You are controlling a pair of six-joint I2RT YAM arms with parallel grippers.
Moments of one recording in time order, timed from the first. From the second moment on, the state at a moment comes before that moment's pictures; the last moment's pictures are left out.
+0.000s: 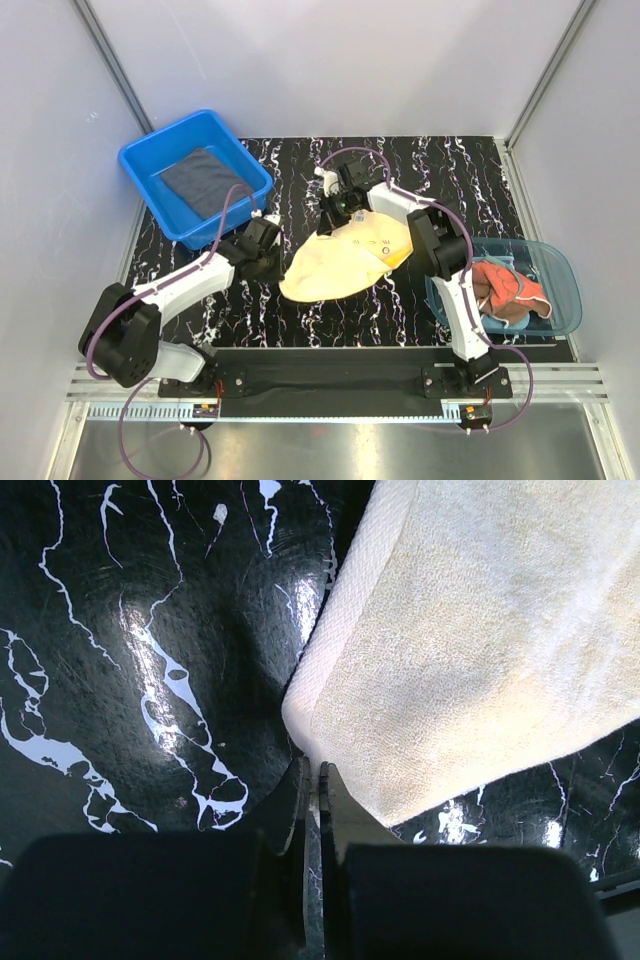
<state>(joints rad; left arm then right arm) -0.56 1.36 0.77 -0.43 -0.02 -0.50 0.50 2.36 1.80 -0.43 -0.62 0.02</state>
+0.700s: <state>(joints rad) -0.56 1.00 1.53 -0.61 0.17 -0.23 0.52 1.11 1.58 -0.52 -0.17 0.07</state>
